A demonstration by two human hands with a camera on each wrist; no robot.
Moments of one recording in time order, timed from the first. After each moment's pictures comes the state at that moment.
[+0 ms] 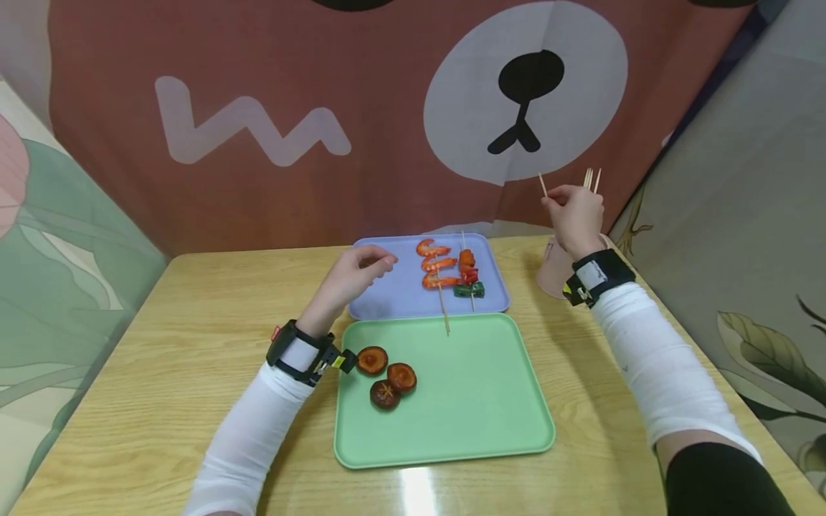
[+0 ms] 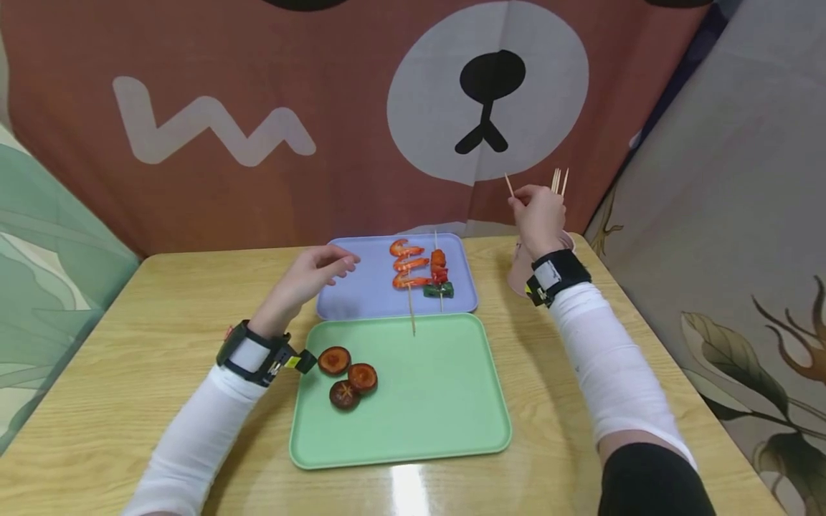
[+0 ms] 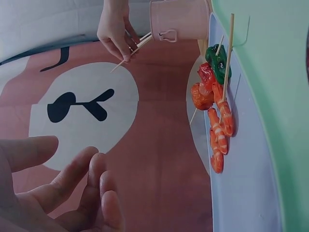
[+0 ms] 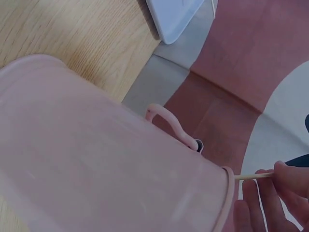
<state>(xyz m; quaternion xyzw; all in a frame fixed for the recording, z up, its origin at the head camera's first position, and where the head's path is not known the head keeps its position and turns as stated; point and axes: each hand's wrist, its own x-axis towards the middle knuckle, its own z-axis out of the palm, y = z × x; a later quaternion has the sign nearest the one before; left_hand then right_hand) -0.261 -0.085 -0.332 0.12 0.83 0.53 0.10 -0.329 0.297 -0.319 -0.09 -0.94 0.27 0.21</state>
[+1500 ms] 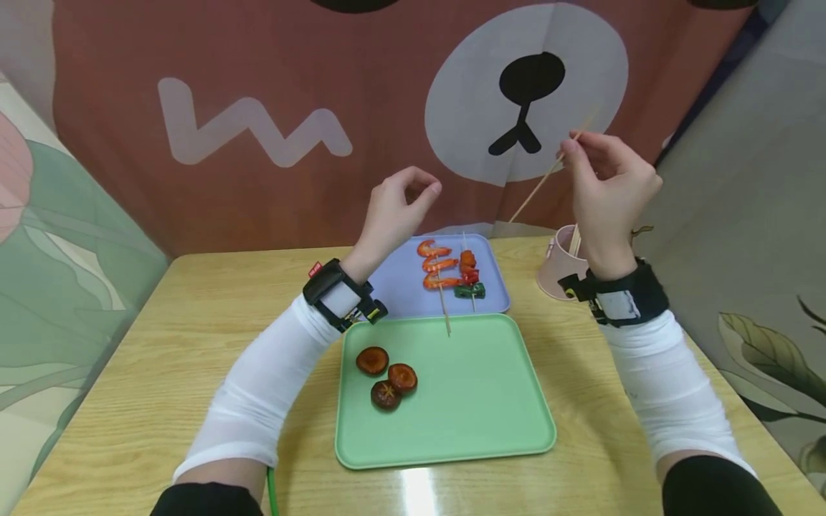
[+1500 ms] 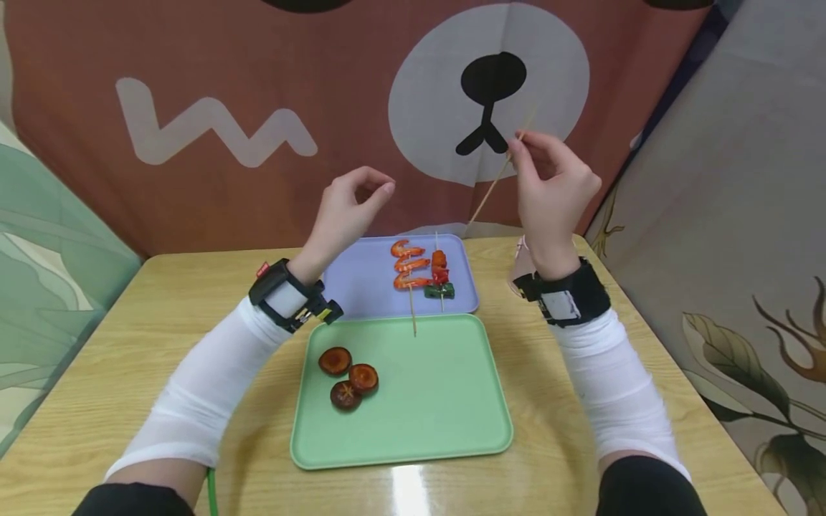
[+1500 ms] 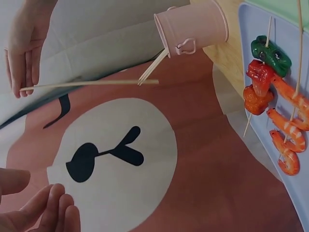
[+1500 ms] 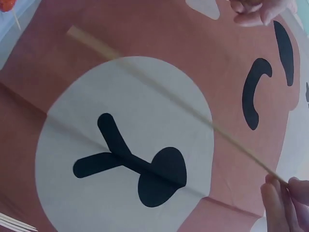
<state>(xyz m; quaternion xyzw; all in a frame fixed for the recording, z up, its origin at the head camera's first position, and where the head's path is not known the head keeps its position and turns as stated) -0.285 -0.018 -0.256 0.24 0.83 0.49 -0.13 -0.248 0.231 -0.223 0.04 -0.73 0.48 0.48</state>
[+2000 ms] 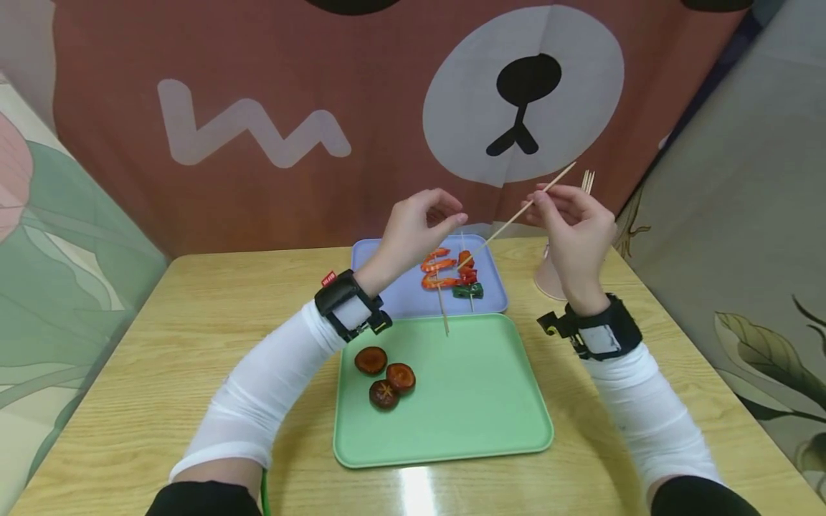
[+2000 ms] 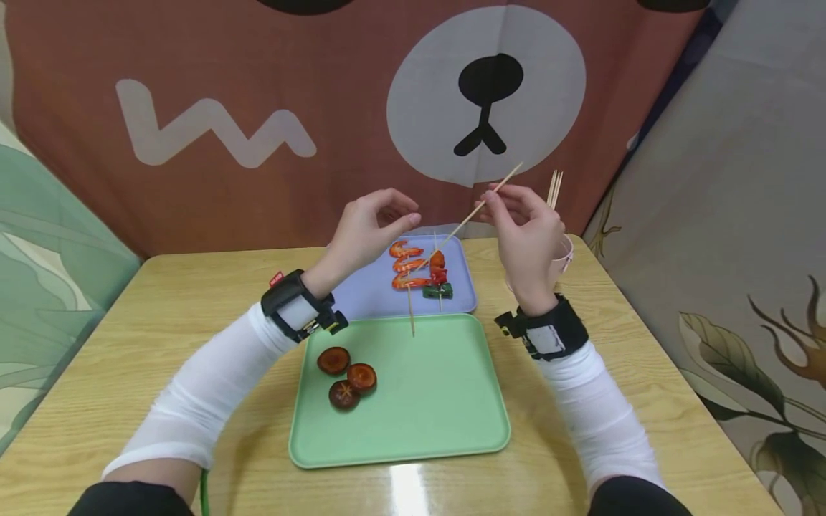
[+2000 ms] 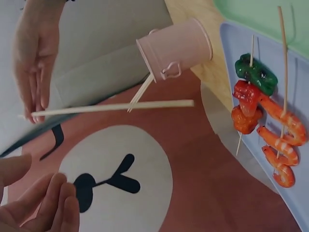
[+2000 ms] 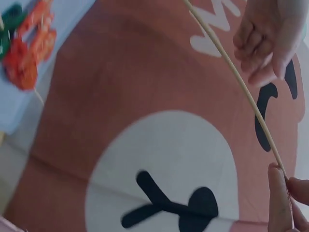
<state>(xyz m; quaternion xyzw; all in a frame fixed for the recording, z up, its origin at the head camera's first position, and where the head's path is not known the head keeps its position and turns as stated) -0.272 0.000 -0.267 0.30 0.83 0.46 -0.10 -0.229 0.214 -0.267 0.10 -0.70 0.60 0.38</state>
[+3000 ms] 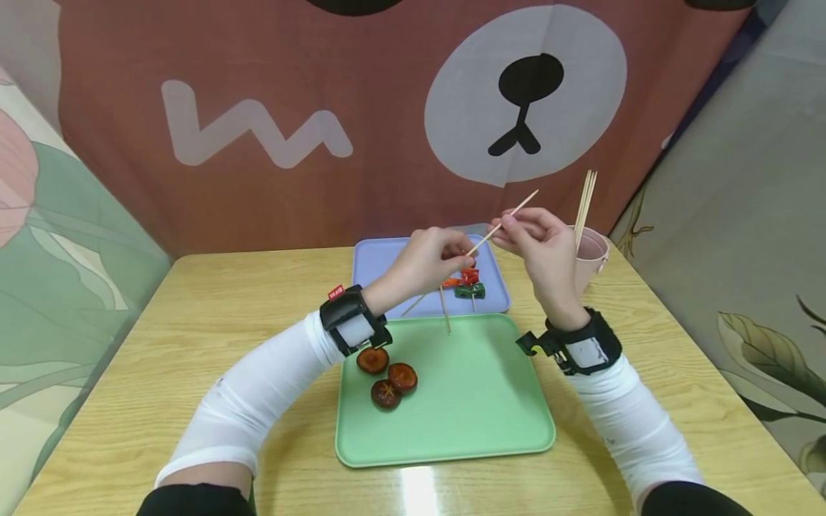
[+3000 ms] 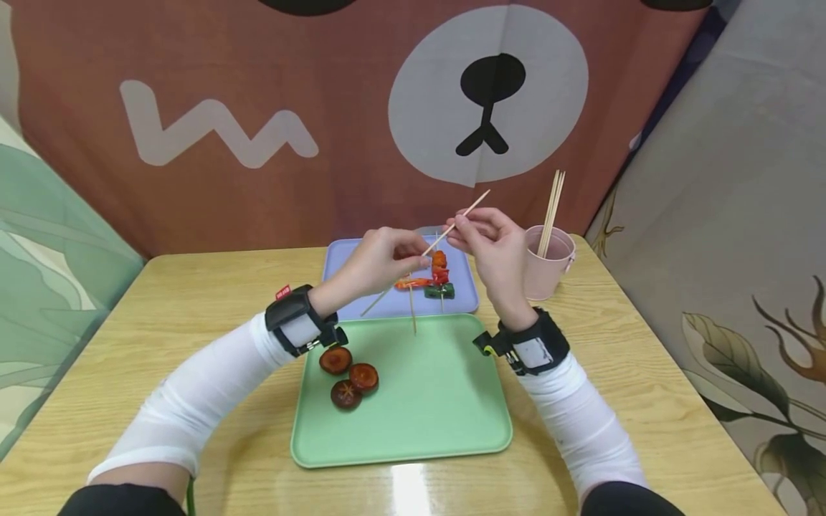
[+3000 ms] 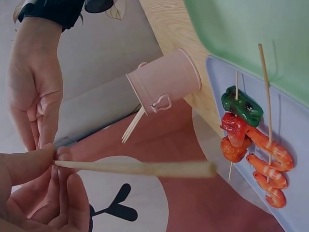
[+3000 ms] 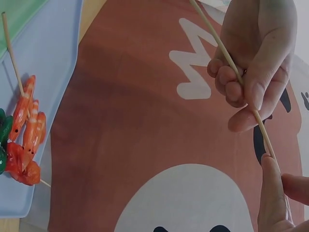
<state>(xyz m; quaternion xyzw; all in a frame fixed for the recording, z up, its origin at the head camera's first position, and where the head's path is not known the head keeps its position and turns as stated) -0.253 0.008 -0.281 0.32 0.86 0.40 0.03 -0.229 0.196 -0.296 0.14 -0.59 0.77 0.19</state>
